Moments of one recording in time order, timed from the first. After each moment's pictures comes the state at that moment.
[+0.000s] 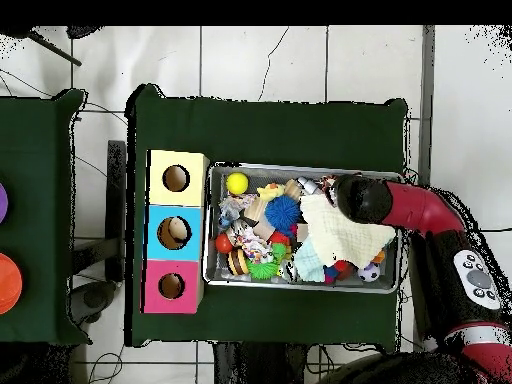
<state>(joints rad) -0.70 -0.39 0.32 1.32 -0.49 0.58 1.06</state>
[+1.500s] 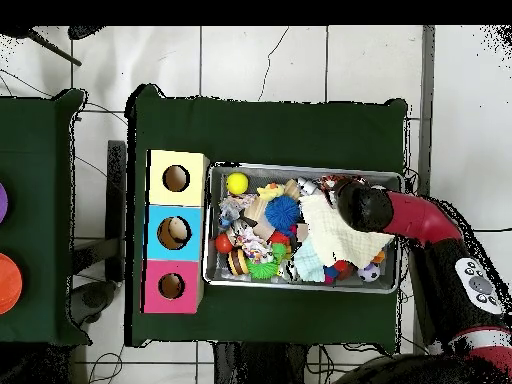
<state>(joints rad) -0.75 -0.37 0.35 1.37 -0.49 0.48 1.06</state>
